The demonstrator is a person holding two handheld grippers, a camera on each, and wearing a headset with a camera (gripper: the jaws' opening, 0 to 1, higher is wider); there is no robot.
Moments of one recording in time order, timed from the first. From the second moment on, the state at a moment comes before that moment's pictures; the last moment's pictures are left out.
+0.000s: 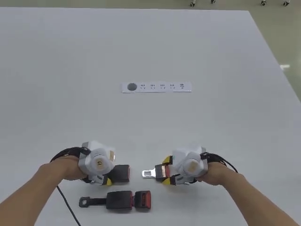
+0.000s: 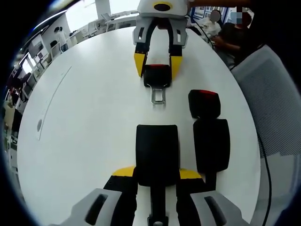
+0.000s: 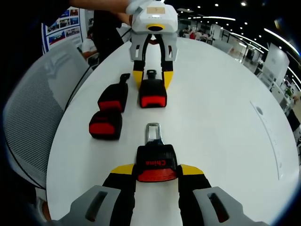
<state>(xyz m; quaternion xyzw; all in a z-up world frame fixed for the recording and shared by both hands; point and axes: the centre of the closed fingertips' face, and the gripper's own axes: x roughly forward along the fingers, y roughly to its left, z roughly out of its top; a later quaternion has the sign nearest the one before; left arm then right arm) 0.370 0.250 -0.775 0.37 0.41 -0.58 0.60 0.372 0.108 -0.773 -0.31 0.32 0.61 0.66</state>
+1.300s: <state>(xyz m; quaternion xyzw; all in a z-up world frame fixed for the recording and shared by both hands) 0.369 0.249 -0.774 0.37 0.42 -0.57 0.60 0.371 0.157 -0.774 -0.30 0.30 0.61 0.67</state>
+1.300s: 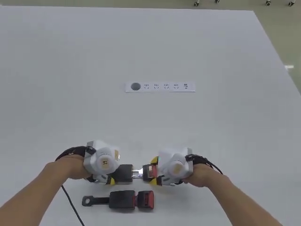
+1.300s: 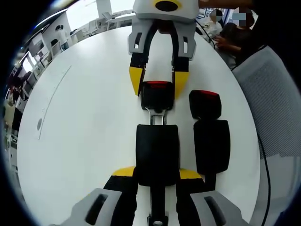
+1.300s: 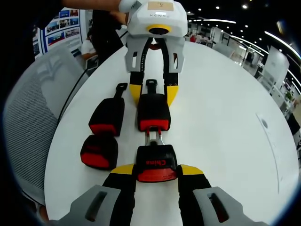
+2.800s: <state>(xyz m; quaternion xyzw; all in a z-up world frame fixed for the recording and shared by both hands) 0.369 0.247 -0.775 0.35 0.41 -0.57 0.61 0.372 0.178 -0.777 -0.29 0.30 0.61 0.68</state>
